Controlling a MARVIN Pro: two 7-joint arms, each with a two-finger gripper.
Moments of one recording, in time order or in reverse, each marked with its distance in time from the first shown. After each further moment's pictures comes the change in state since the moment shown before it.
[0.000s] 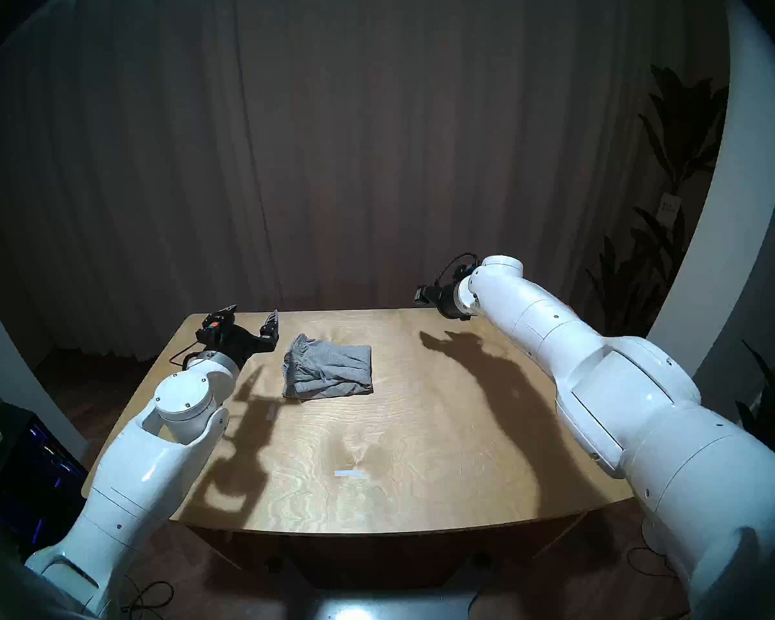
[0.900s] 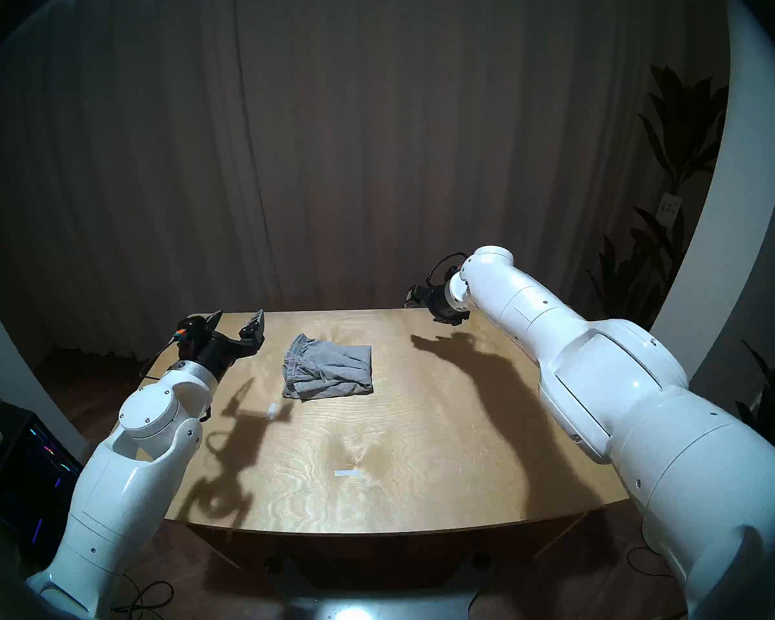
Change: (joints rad) left arm 0.166 0.012 -0.142 -0.170 -0.159 0.000 -0.069; right arm 0.092 -0.064 0.002 0.096 0.067 0.115 -0.061
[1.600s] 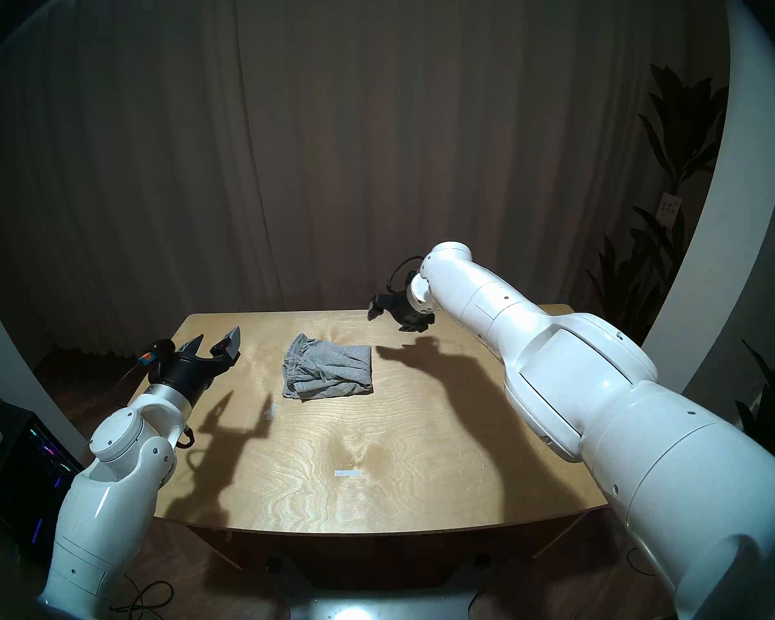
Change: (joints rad) left arm 0.162 -0.018 -0.138 -0.095 -0.186 0.004 -0.063; right arm 0.015 -0.098 -0.035 0.026 0.000 0.109 -0.036
